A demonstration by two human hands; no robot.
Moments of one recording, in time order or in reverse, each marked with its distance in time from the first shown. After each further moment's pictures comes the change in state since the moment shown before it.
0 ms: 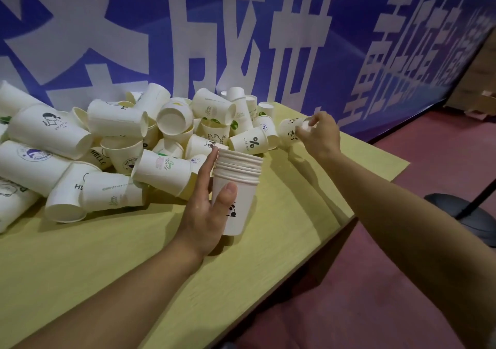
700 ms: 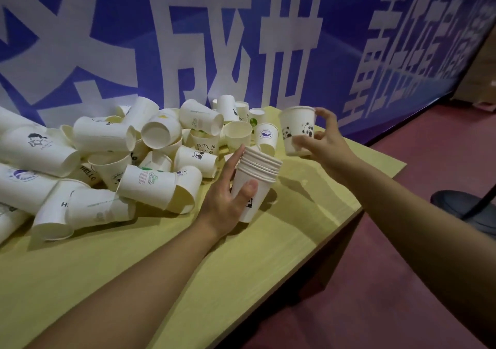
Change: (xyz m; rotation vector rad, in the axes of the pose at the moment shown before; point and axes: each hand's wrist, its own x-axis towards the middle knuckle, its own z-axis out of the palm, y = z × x) left_hand 0.053 -0.008 0.042 0.225 -0.128 0.037; right_hand -0.028 -0.010 -0.063 0.464 -0.434 0.100
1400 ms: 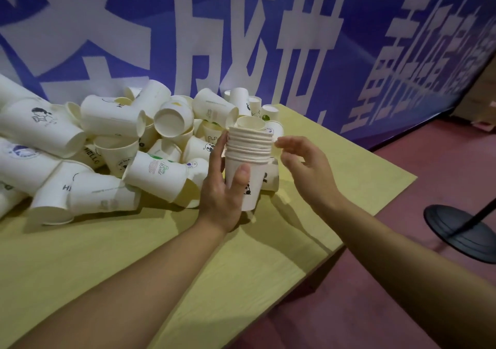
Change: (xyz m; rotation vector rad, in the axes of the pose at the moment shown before) left_hand 0.001 -0.010 -0.005 -0.184 0.351 0.078; right_hand -0.036 0.007 0.073 -0.179 0.054 -0.233
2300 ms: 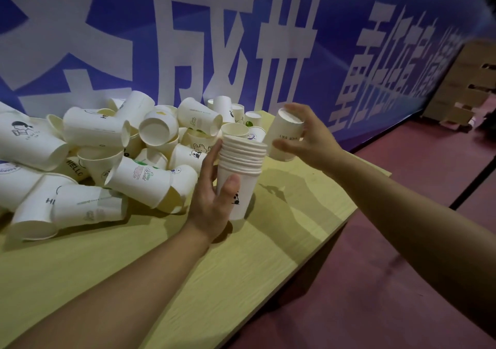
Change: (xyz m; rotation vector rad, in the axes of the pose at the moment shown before) left_hand -0.004 0.004 -0.004 -0.069 -0.135 0.019; right_hand 0.047 -0.021 -0.053 -0.239 -0.099 -0.009
